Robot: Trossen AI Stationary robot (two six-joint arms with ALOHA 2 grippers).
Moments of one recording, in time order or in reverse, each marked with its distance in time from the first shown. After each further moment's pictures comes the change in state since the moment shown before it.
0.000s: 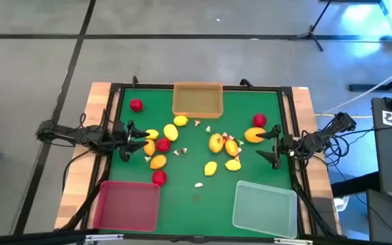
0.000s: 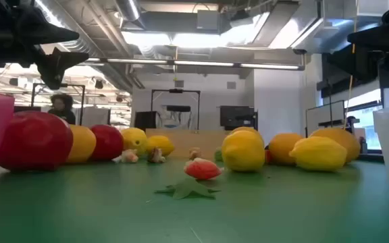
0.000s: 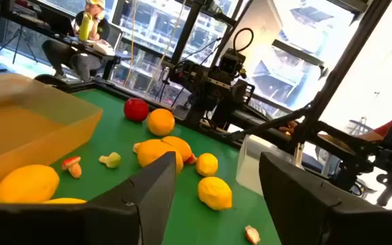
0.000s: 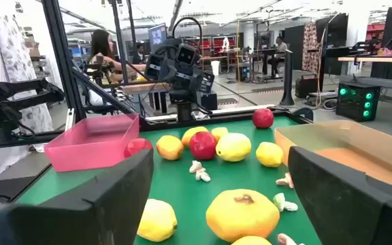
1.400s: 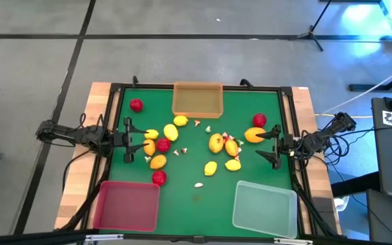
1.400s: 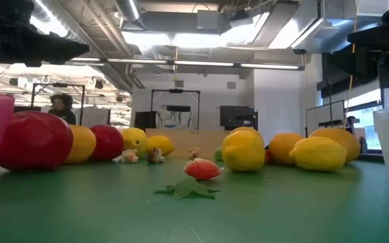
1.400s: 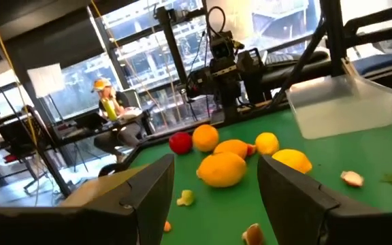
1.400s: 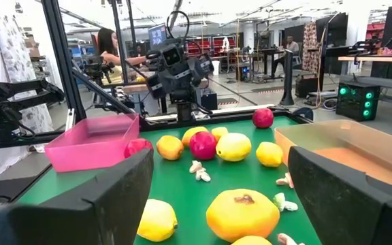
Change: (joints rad) left arm 0.000 0.002 0.000 0.000 0.000 0.730; right arm 0.000 0.000 0.000 0.011 0.001 0.000
